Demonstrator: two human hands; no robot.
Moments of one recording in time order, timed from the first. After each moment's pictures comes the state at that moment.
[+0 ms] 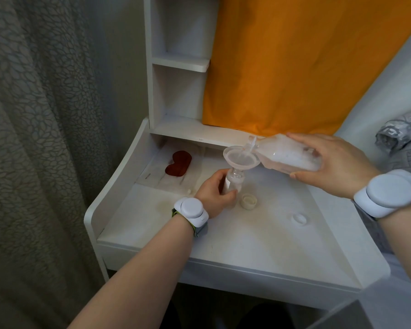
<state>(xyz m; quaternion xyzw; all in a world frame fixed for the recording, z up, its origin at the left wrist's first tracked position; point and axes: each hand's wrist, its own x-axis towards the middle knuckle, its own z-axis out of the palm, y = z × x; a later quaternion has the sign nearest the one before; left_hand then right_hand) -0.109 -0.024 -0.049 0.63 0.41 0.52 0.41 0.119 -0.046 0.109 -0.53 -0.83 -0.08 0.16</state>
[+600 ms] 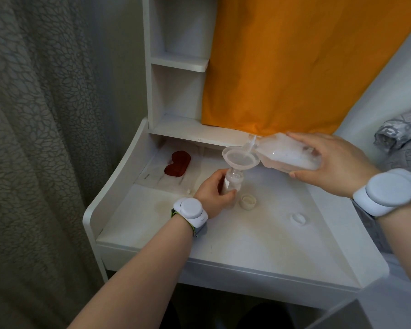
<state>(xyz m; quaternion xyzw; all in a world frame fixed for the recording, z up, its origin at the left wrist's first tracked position) -0.109 -0.024 -0.051 0.63 0.41 0.52 0.41 0.121 -0.045 0.108 -0.53 -0.83 -0.08 0.17</state>
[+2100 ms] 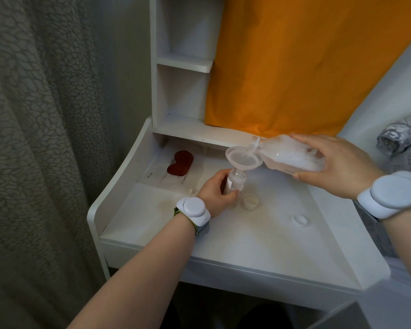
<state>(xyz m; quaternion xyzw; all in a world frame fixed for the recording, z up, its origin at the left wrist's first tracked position) -0.111 -0.026 -0.048 0.64 0.44 0.51 0.38 0.125 -0.043 0.108 -0.52 -0.83 -0.09 0.17</state>
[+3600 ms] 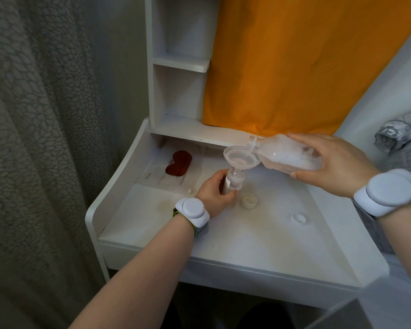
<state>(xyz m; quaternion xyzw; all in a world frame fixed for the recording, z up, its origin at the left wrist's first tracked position) -0.111 -0.026 -0.050 0.64 0.47 0.48 0.36 0.121 -0.046 0.109 -0.53 -0.83 -0.08 0.16</state>
